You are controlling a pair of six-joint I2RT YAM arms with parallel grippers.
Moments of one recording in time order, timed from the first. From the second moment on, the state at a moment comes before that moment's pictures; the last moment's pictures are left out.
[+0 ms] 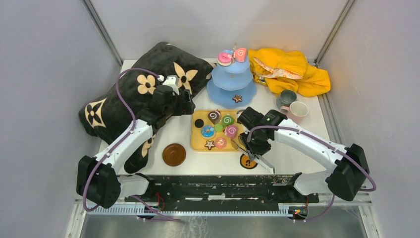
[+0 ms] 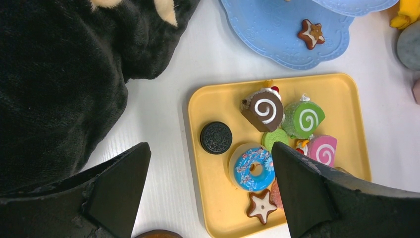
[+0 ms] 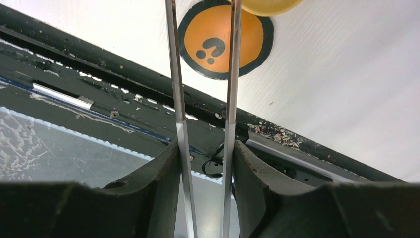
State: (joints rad) left arm -0.40 1.25 0.92 -0.25 -0.04 -0.35; right arm 0.80 1.33 1.07 -1.16 -0.04 0.37
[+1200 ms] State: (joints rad) left arm -0.40 1.25 0.92 -0.24 -0.03 -0.35; right arm 0.83 1.30 1.14 -1.20 0.16 0.38
